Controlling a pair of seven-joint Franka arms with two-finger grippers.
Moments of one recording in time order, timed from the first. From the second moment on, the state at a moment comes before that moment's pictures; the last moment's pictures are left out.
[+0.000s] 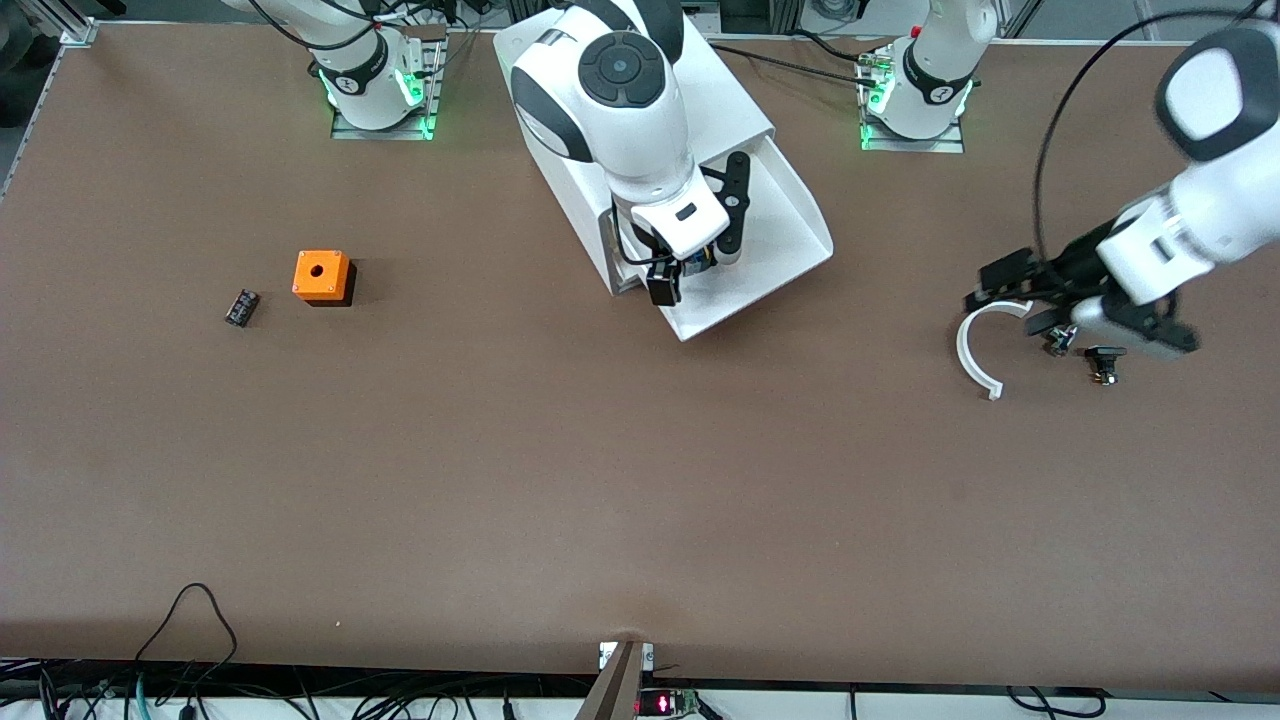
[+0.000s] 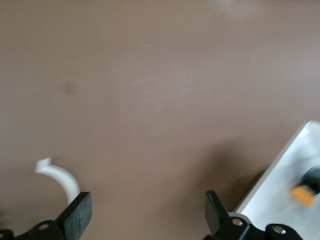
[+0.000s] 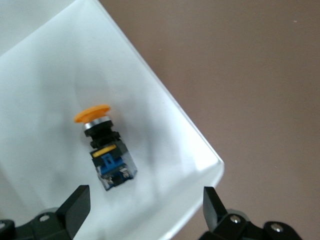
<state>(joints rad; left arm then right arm) 0.14 -0.04 -0.14 -1.88 -0.29 1.90 0.26 0.75 0.62 0.15 -1.19 0.01 1.93 -0.60</state>
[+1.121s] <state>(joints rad) 0.13 -0.09 -0.16 -1.82 0.01 1.72 0.00 0.84 0.67 0.14 -1.20 -0.06 1.90 -0.62</state>
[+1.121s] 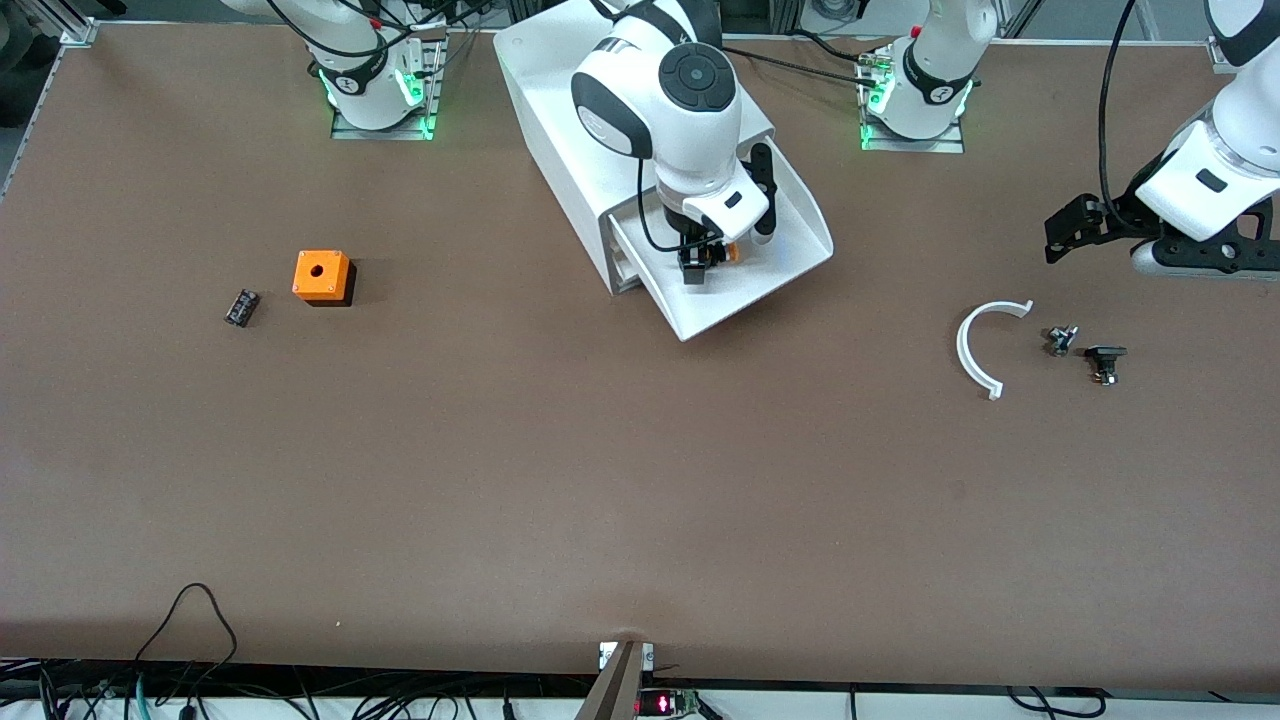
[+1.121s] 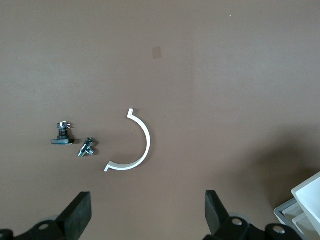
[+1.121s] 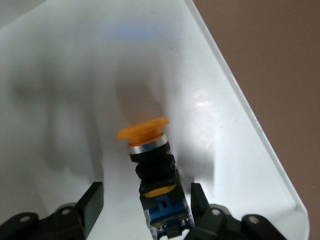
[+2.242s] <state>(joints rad) 0.12 -0.05 -0.17 -1.82 -0.03 1.75 -0.04 0.60 0.47 0.09 -1.25 -0.11 1.85 -0.46</state>
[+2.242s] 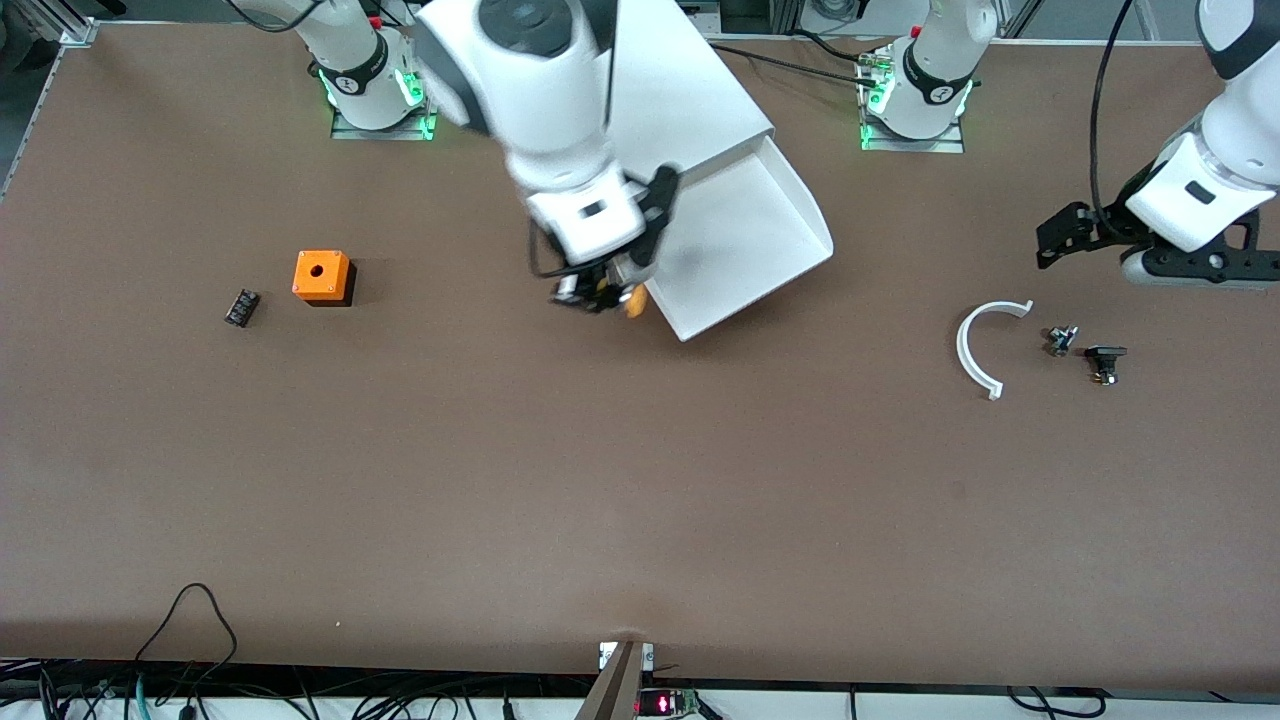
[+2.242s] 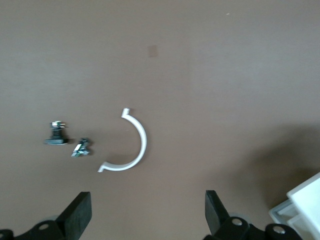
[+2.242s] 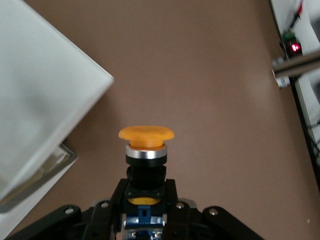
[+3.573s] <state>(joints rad) -0.13 0.23 -0.40 -2.02 -0.05 2.27 -1.02 -0.12 0.44 0.04 -2.01 -0.14 2.51 -0.54</state>
